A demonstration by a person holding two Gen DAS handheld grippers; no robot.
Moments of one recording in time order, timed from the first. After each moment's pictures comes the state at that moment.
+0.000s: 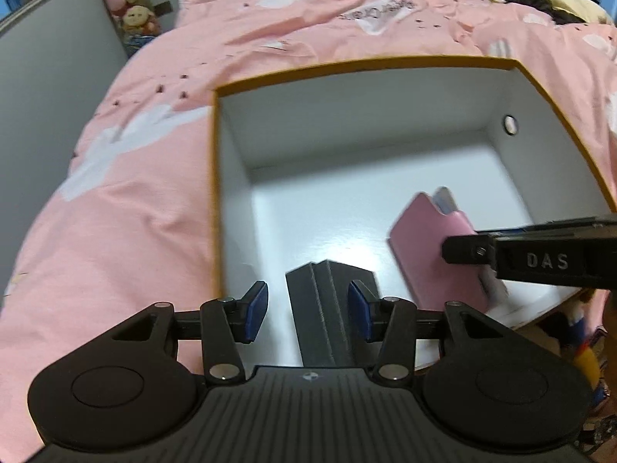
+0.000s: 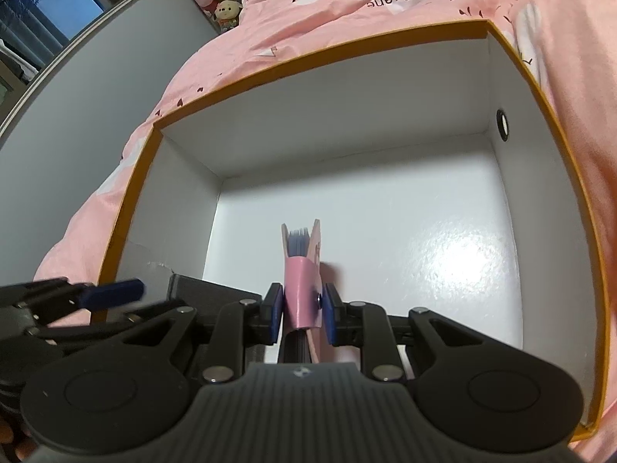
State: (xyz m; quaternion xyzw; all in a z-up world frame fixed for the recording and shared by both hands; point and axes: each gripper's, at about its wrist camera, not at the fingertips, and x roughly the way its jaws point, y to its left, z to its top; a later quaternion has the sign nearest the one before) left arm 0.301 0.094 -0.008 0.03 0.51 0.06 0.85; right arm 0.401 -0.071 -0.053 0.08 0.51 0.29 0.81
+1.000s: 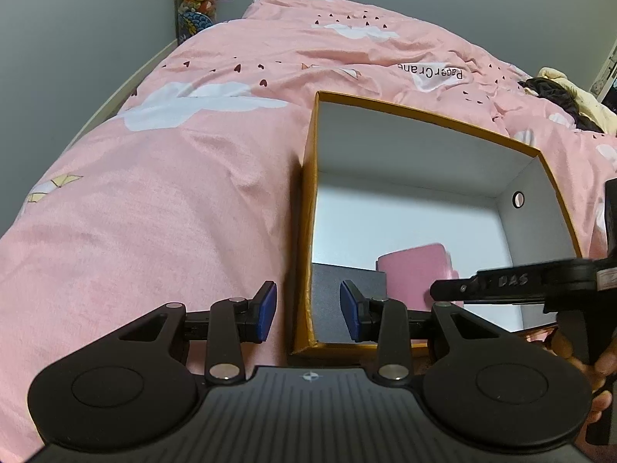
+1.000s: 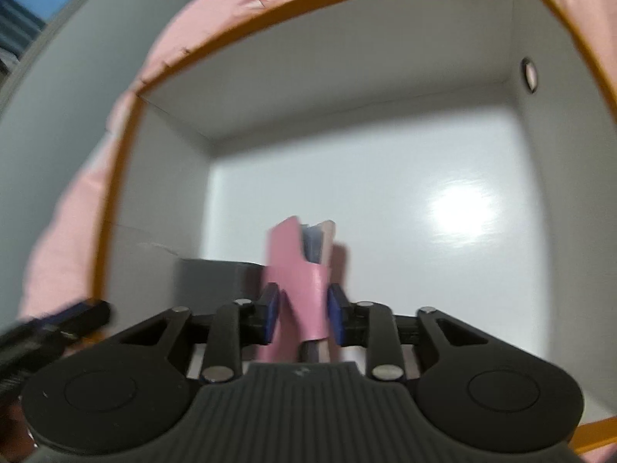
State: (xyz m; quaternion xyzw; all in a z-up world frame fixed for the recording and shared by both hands) left arm 0.260 0.158 0.008 -0.13 0.46 0.09 0.87; right arm 0.408 -0.052 -0.064 0.06 0.58 0.28 0.77
